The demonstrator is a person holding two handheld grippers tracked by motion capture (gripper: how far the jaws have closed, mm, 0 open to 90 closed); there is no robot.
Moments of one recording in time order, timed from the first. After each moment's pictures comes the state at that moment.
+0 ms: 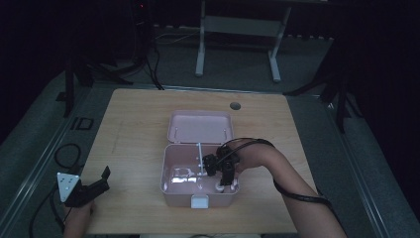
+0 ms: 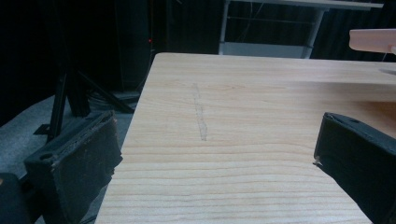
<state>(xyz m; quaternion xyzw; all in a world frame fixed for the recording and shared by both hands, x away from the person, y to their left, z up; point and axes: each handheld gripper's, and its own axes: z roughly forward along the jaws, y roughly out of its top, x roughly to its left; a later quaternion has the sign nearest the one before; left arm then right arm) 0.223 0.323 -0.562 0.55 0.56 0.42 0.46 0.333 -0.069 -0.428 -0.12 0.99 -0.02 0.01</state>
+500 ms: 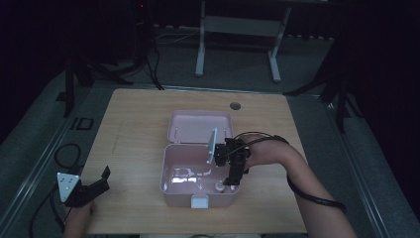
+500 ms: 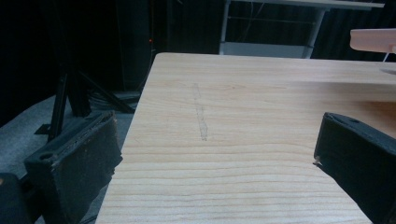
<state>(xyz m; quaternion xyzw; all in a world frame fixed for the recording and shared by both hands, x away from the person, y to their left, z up) 0.223 0.323 -0.563 0.55 0.56 0.42 0.46 0.334 -0.095 -0.391 -0.06 1.00 0.07 0.01</state>
